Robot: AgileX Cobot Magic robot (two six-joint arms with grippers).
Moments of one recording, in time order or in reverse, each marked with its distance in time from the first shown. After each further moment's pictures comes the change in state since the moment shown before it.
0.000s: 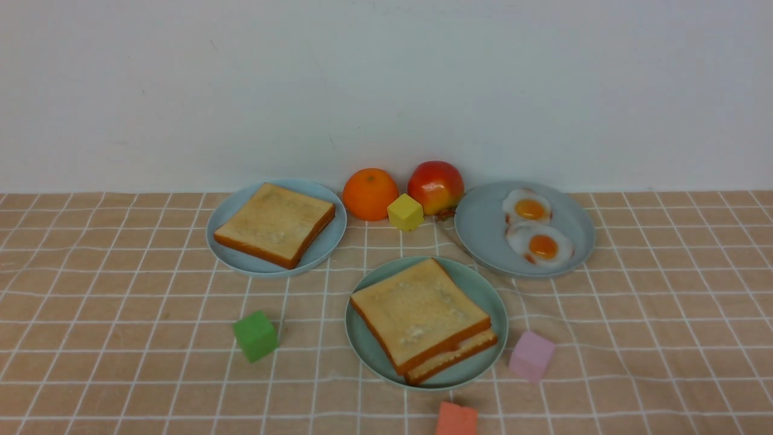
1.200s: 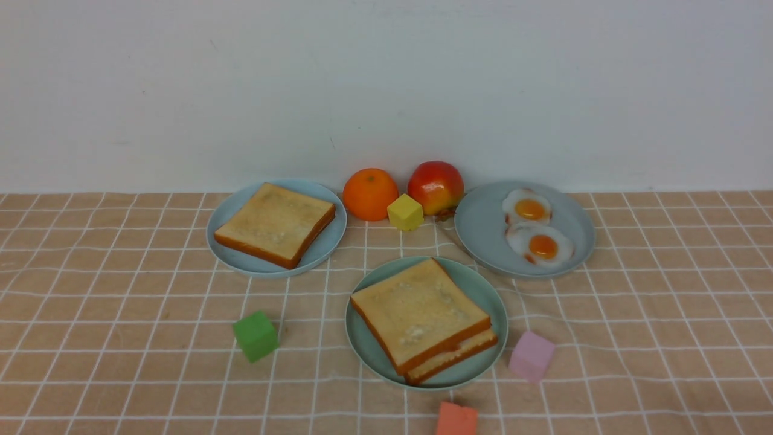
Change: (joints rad) right arm -0.186 -0.155 0.103 -0.002 -0.090 -0.223; left arm 0.000 0.000 0.000 0.000 0.001 0.000
